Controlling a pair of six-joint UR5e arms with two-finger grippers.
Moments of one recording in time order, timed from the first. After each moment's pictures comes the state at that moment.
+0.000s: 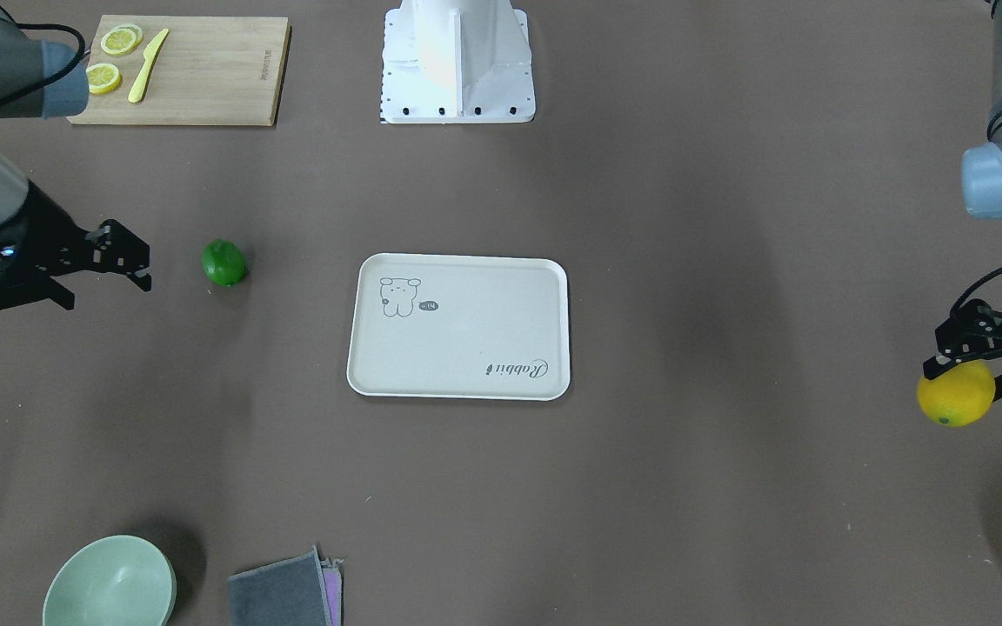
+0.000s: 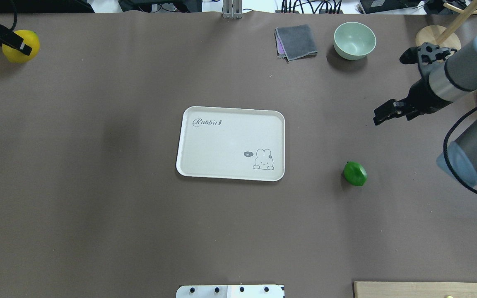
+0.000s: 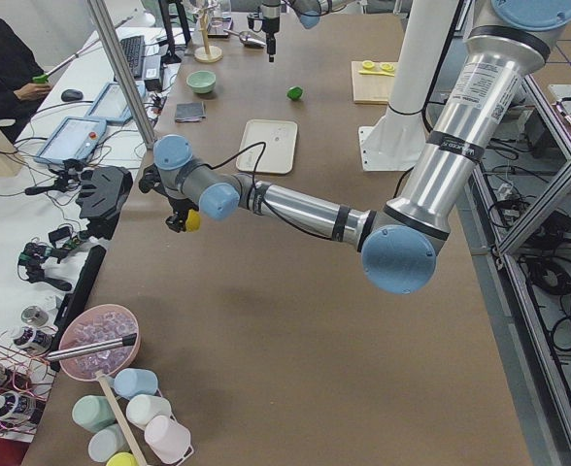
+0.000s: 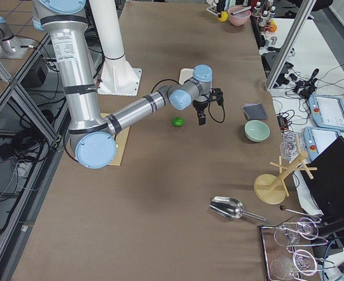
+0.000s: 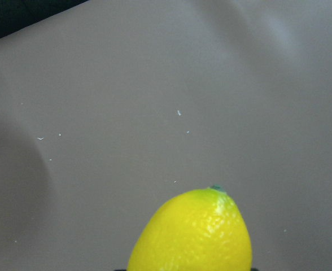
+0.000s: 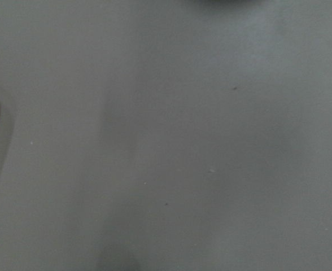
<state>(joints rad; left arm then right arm) -1.28 -1.97 -1.45 -1.94 -2.40 -0.32 0.93 -1.38 1.84 -1.37 2.19 0.69</state>
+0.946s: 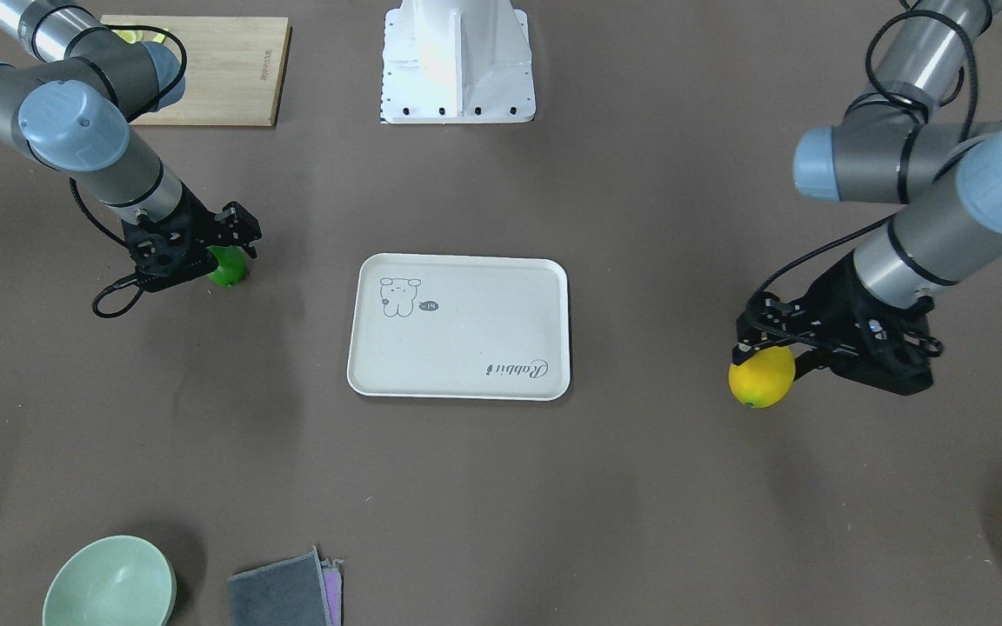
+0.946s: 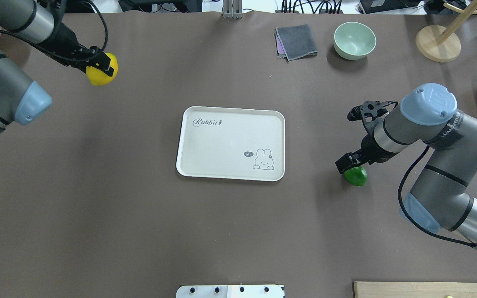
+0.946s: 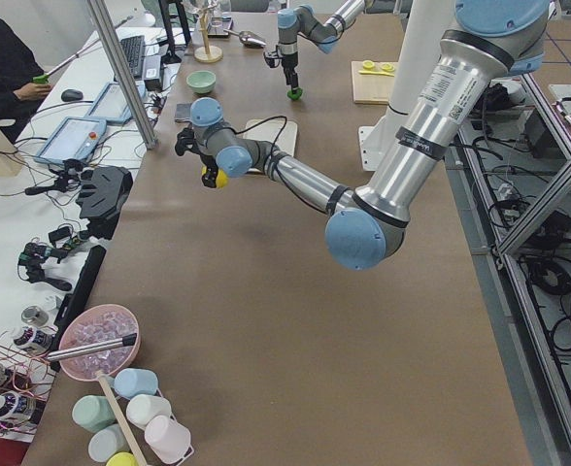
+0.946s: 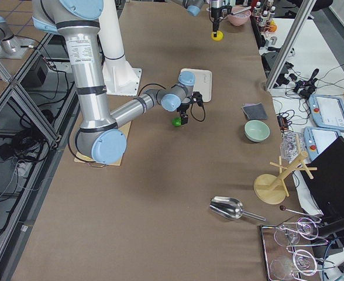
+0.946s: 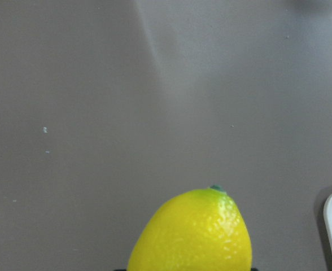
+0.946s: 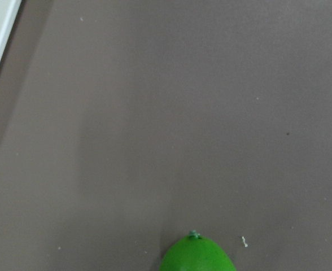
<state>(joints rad) -1.02 -2.08 -1.52 -1.95 -2.29 -0.71 0.70 -1.38 1.79 -1.31 2.13 0.73</state>
